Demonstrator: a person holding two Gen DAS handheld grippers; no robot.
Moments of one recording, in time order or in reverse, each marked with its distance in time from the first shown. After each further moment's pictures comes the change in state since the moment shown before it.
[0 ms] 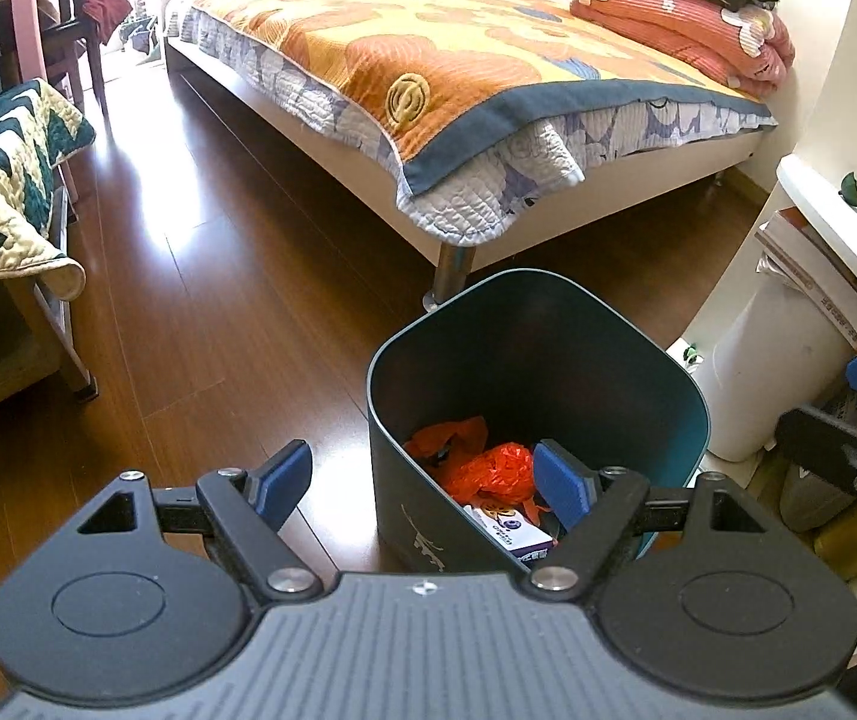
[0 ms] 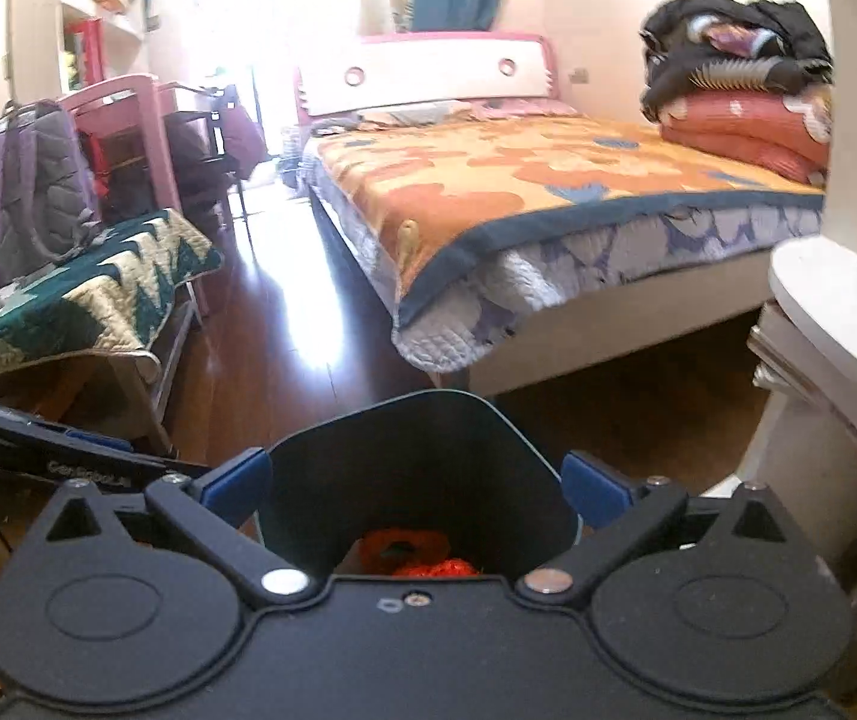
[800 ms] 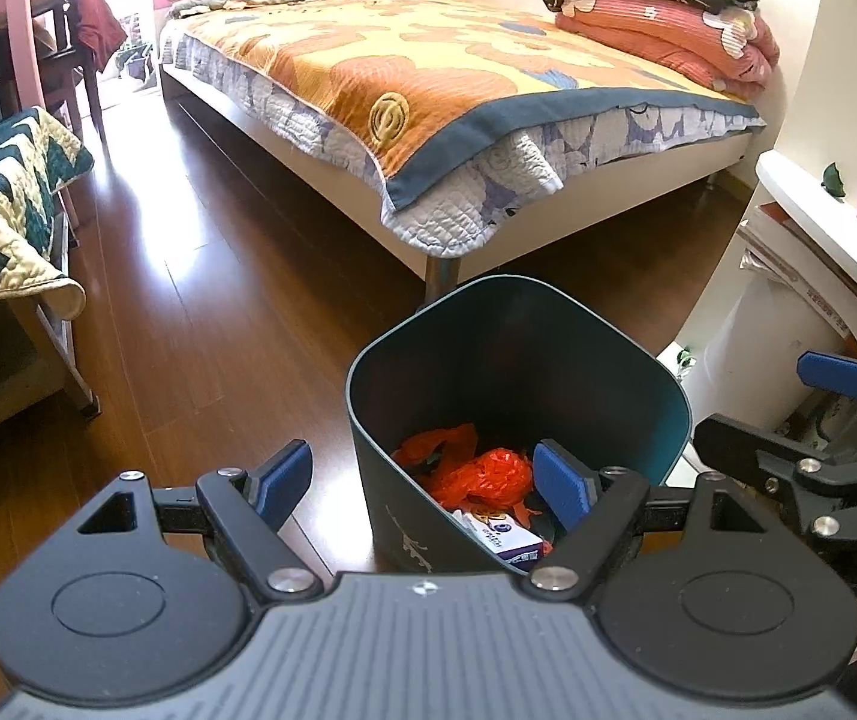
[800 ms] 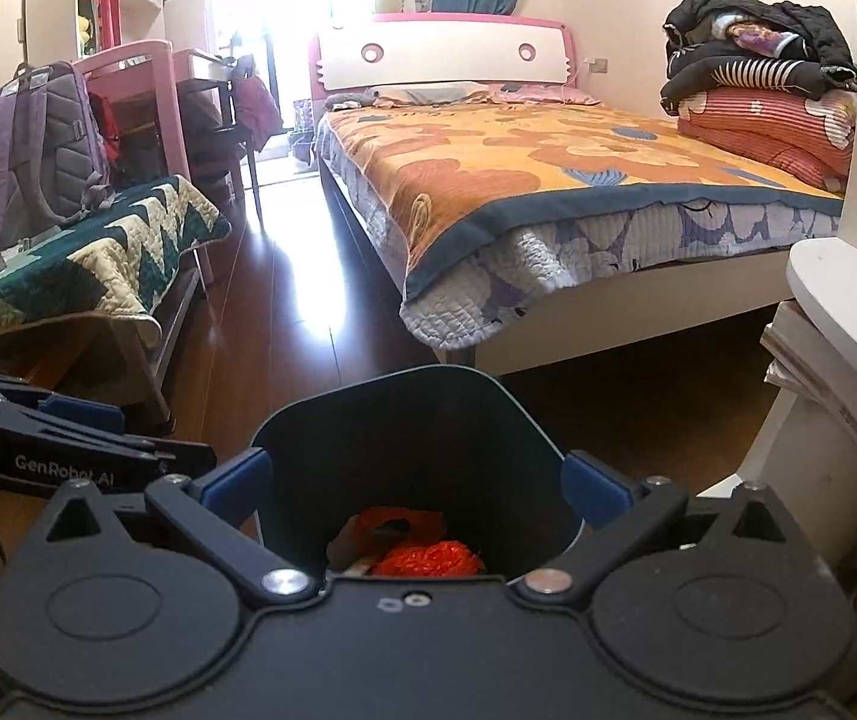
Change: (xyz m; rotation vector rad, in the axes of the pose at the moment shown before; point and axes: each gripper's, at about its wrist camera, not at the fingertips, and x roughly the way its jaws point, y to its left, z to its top) left arm -0.012 -0.019 -0.010 0.032 -0.046 0.009; right arm 0.007 0.006 -0.008 -0.041 0.049 -0.001
